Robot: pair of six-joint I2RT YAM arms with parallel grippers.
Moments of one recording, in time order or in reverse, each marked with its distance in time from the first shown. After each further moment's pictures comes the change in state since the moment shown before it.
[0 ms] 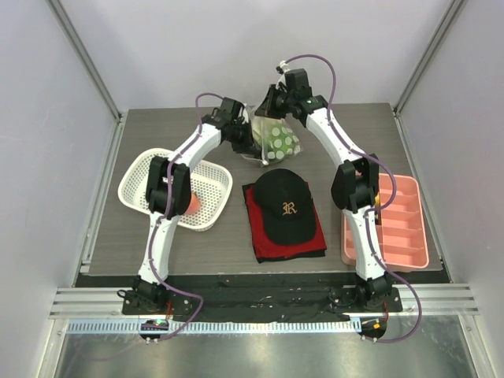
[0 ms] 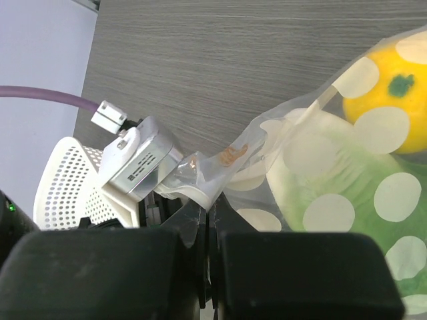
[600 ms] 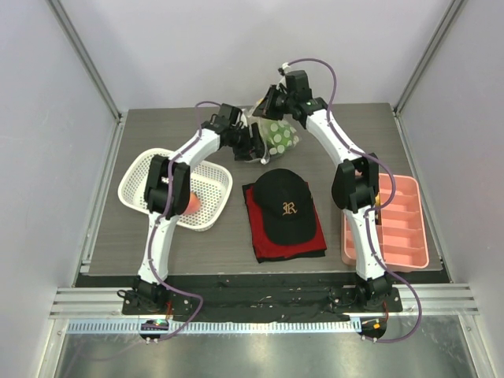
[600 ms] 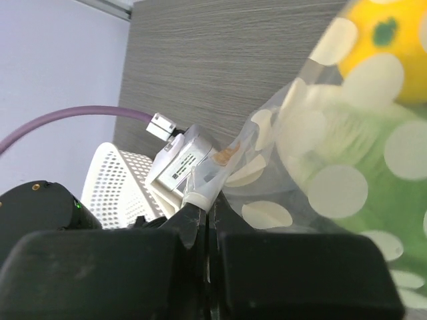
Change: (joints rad) left arm 0.008 -0.010 -0.113 0.116 0.091 -0.089; right arm -0.007 0.000 -0.031 0.049 -0.055 0.117
